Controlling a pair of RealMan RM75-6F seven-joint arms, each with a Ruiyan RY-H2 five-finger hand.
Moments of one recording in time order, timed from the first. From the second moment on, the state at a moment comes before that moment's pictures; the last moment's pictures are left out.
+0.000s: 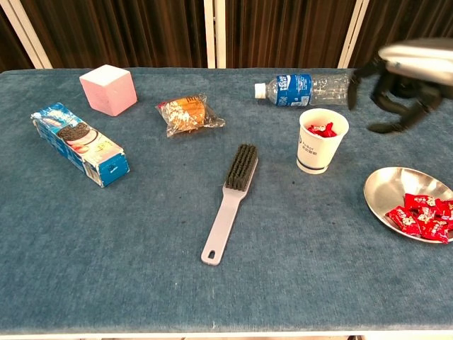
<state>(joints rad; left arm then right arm) -0.03 -1.21 -0.07 -1.49 1.44 1.53 0.07 0.63 -1.26 0.07 -1.64 -1.35 1.00 -0.22</state>
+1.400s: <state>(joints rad) -0.02 -1.22 -0.06 -1.49 1.44 1.53 0.07 0.52 -1.31 -0.06 -1.52 -1.41 0.92 -0.24</state>
